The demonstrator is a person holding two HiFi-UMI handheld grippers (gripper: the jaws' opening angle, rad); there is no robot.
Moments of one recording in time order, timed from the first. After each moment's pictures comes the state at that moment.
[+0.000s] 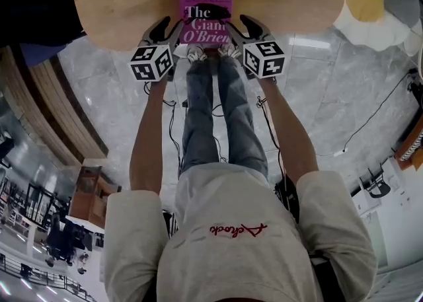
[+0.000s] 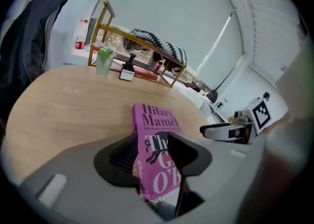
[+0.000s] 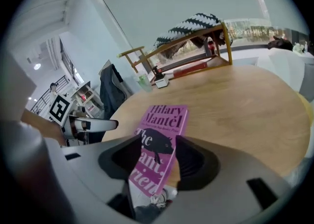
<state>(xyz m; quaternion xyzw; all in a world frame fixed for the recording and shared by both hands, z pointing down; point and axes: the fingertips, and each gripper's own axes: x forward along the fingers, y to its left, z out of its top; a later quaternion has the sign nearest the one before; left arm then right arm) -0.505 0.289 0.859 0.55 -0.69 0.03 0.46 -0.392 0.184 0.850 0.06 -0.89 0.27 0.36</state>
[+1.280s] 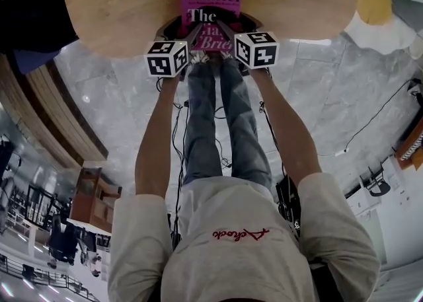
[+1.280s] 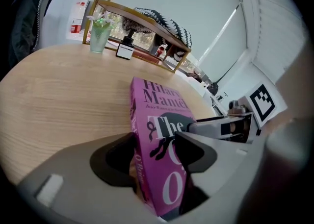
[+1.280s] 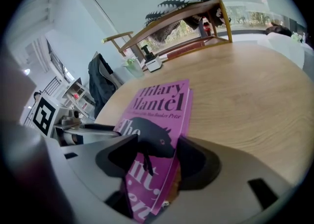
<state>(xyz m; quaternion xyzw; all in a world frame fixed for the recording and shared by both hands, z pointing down) -0.475 0.273 0.929 0.55 -0.66 0.05 0.51 -0.416 0.196 0.922 0.07 -0.86 0.30 0.41</state>
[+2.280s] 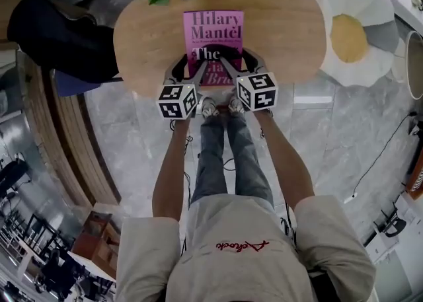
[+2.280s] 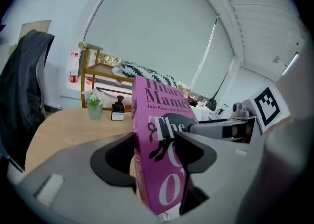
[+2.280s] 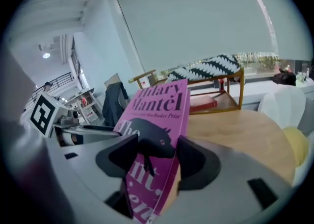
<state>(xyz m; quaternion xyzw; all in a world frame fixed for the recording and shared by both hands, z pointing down) -0.527 0.240 0.724 0.57 -0.74 0.03 0.36 -0.468 0.164 0.711 0.08 -0.93 0.19 0.29</state>
